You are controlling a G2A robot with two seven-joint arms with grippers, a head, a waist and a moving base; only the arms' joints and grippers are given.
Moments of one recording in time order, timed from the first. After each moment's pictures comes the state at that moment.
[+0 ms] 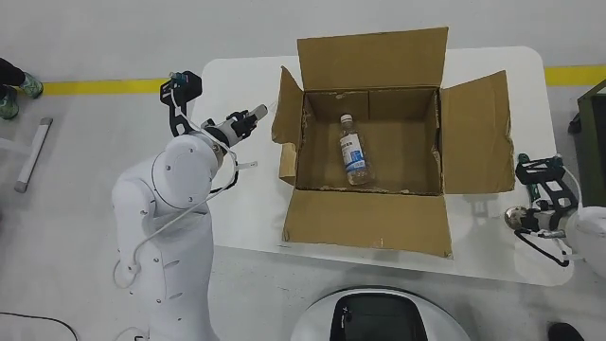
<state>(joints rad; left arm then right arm) 0.79 -1.43 -1.45 -1.93 1.21 0.43 -1.36 -1.53 -0.88 1.70 -2.07 -1.00 0.21 1.36</state>
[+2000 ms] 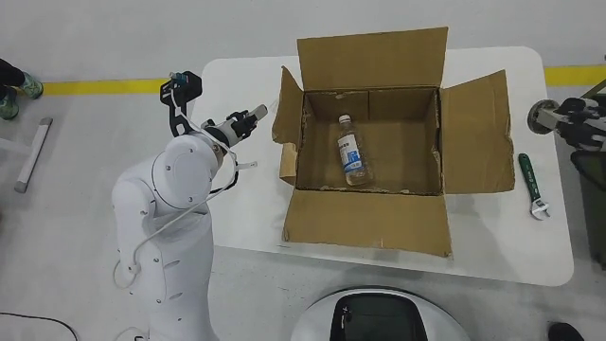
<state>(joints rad) 0.79 -1.43 -1.45 -1.93 1.21 0.43 -1.36 -1.15 -0.89 1.93 -2.24 -0.52 0.23 1.37</state>
